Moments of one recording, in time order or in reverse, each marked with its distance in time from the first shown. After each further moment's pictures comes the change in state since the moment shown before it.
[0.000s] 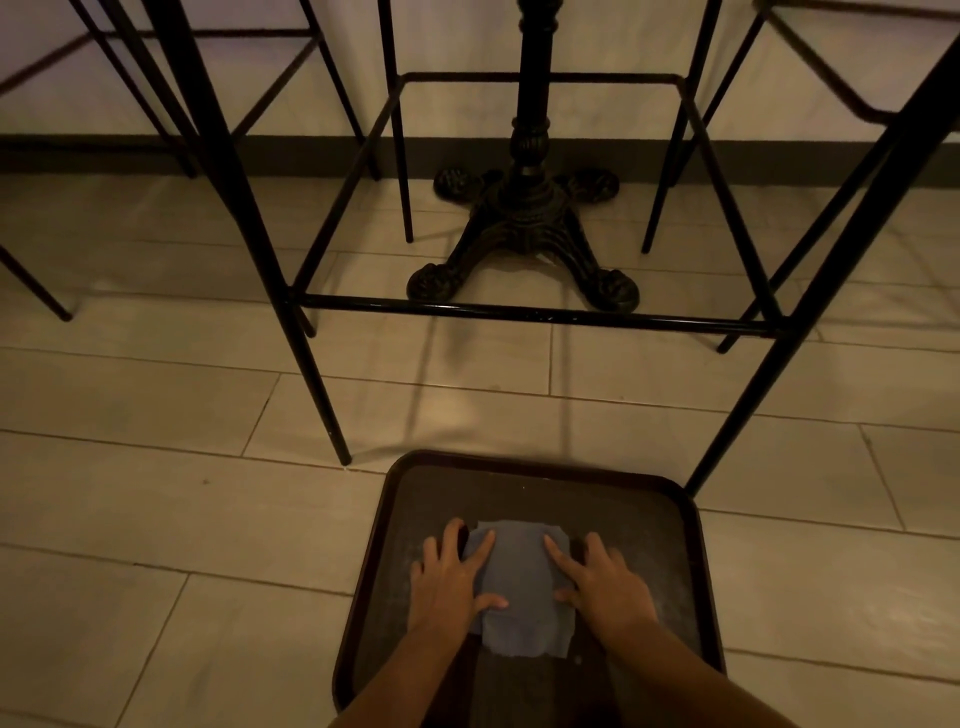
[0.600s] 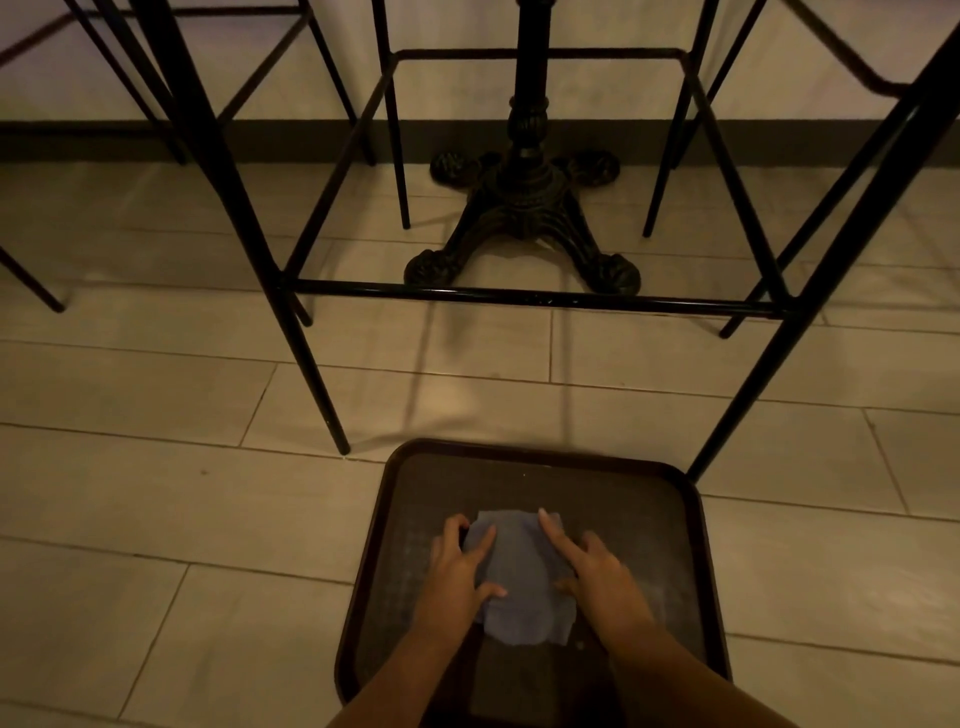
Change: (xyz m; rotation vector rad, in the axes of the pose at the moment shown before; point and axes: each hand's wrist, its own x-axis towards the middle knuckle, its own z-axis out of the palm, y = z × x) left_hand -0.005 0.000 0.010 -0.497 0.127 0.085; right_hand -0.003 -0.008 0.009 0.279 0.085 -0.044
